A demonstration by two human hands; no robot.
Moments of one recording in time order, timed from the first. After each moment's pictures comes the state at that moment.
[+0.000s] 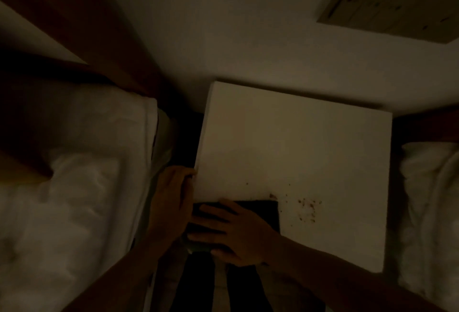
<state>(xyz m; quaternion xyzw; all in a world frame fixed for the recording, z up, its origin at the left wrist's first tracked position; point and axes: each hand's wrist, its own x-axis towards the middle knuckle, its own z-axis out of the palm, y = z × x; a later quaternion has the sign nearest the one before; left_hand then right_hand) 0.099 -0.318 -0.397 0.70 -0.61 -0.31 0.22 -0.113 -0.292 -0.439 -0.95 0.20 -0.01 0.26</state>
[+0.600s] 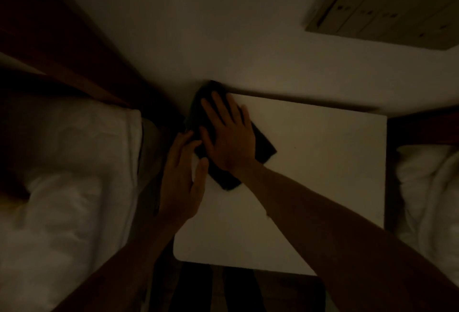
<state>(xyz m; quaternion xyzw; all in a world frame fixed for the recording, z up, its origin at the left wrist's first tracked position) 0.063 -0.393 -0.398 0.66 -0.63 -0.31 0.28 -0.068 -0.483 -0.441 -0.78 0.60 -0.06 0.16</state>
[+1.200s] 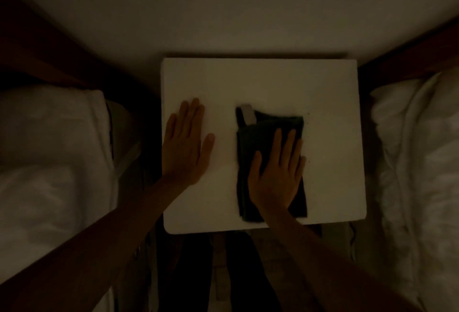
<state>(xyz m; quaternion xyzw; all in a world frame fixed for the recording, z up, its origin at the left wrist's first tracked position) 0.029 -0.396 -0.433 0.58 -0.78 -0.22 0.07 -0.155 -0.303 -0.435 -0.49 0.86 -0.03 0.13</state>
